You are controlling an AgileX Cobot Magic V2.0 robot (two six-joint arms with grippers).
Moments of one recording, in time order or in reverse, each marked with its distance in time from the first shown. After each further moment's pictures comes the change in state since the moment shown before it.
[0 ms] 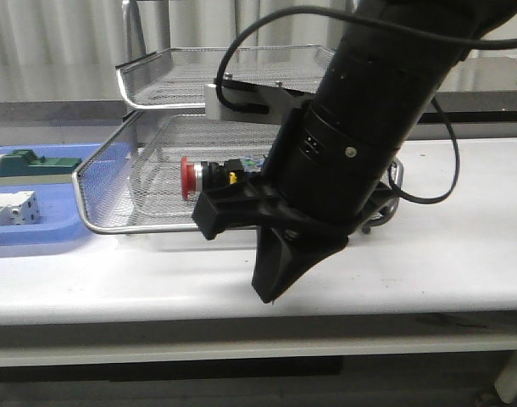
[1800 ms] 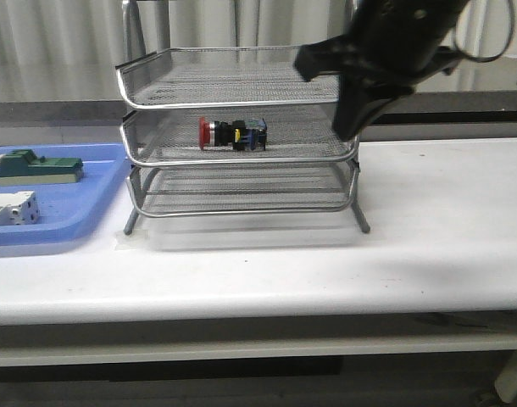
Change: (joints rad) left arm 0.000 0.000 0.000 0.000 0.000 0.000; right arm -0.287 -0.059 -0.219 -0.183 0.060 0.000
